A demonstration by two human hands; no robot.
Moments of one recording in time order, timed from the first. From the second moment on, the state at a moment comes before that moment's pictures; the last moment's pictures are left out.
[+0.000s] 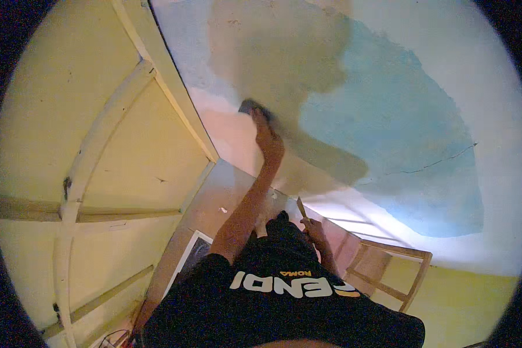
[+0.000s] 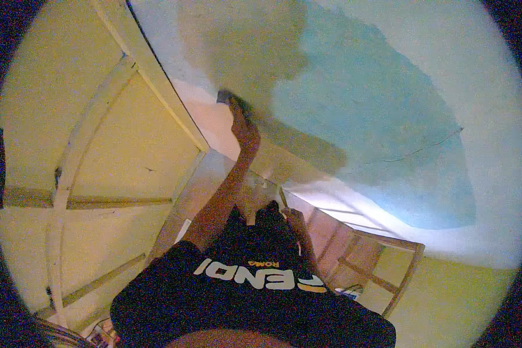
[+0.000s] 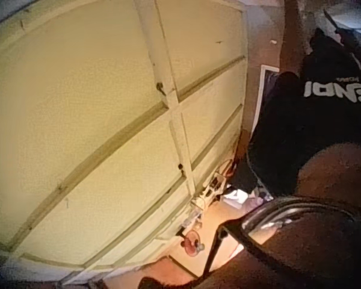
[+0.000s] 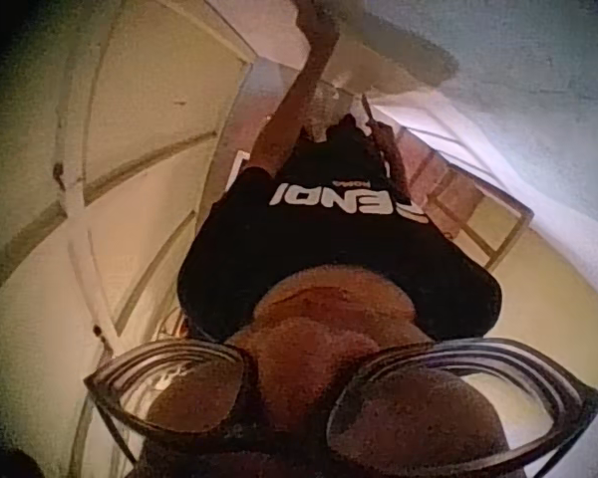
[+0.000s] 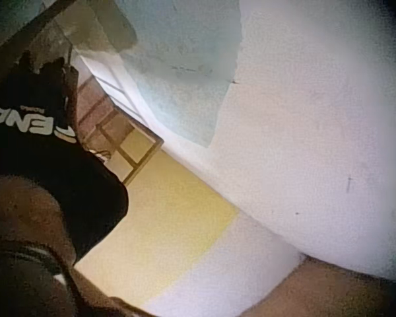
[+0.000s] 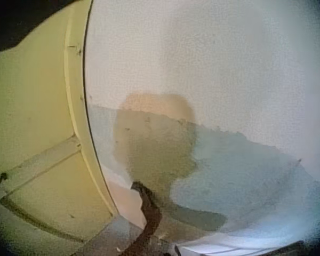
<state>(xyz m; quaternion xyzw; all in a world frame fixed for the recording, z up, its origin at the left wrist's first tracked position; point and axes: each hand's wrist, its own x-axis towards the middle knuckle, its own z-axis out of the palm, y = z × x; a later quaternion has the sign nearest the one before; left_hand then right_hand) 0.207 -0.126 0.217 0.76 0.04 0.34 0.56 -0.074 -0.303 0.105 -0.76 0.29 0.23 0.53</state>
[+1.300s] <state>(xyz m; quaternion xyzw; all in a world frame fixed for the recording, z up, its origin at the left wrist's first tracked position) 0.288 -0.043 0.399 0.76 -0.23 0.49 0.37 -0.004 -0.270 0.064 -0.80 0.07 0.30 0.51</state>
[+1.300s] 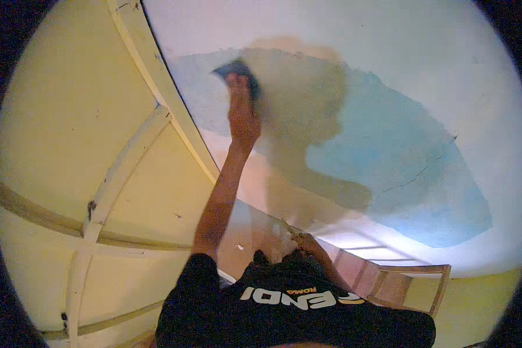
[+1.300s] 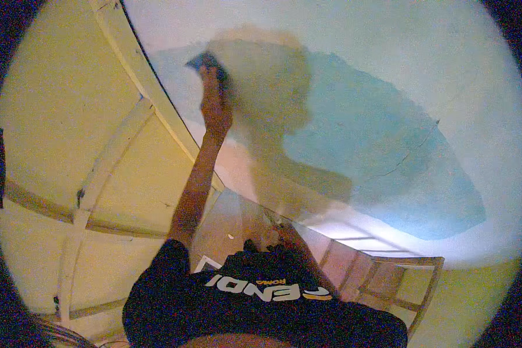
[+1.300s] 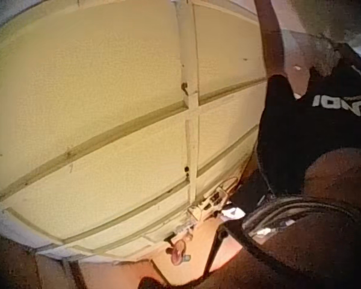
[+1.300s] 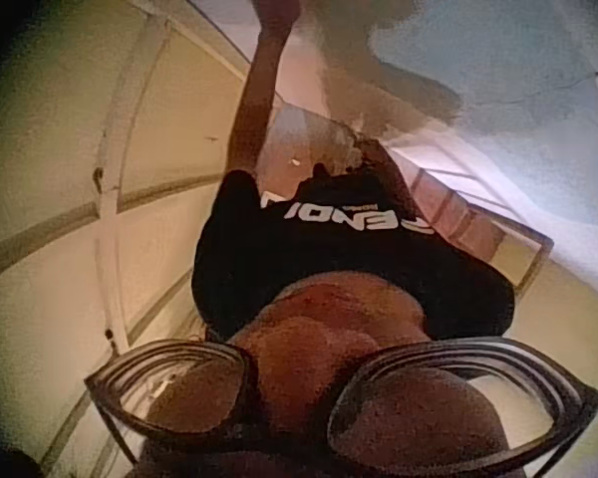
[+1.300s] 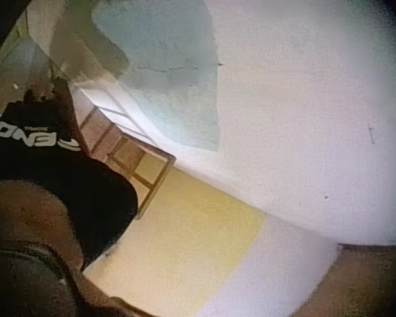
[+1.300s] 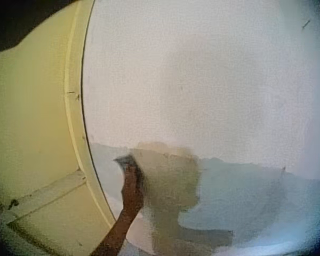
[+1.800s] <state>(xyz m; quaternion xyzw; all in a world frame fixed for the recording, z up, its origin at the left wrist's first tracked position) 0.205 -0.130 0.421 0.80 -0.31 0.44 0.28 0.004 -0.238 0.163 -0.69 0.21 0.27 0.64</state>
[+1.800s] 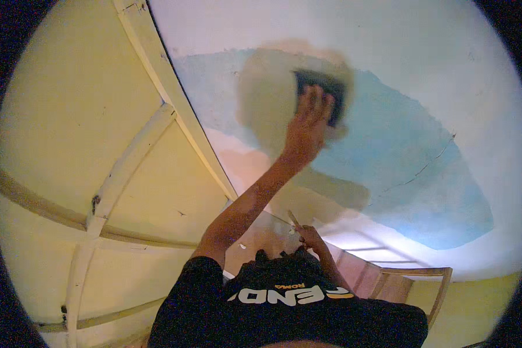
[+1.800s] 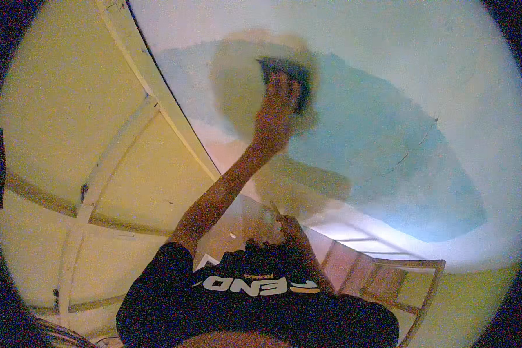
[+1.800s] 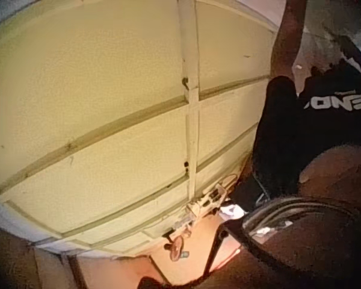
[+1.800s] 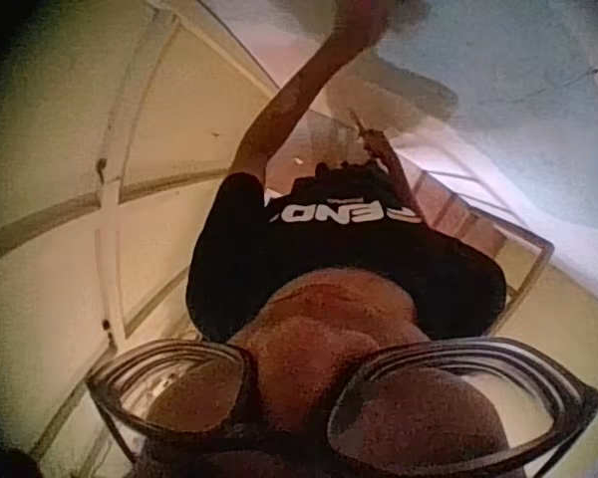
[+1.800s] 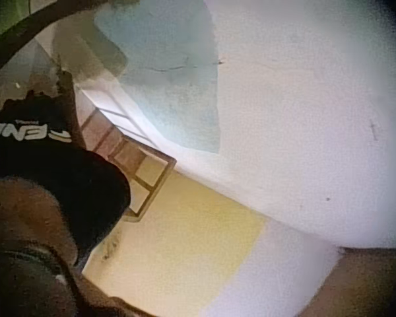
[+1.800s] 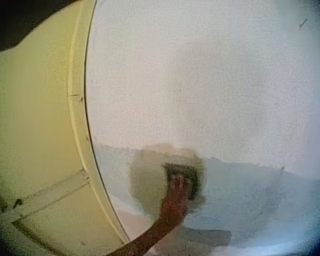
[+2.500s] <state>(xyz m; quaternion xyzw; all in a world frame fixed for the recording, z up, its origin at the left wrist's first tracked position) 0.140 -0.017 0.097 0.89 -0.05 0.08 0.45 0.060 -0.260 0.161 -0.87 -0.08 -0.09 0.48</state>
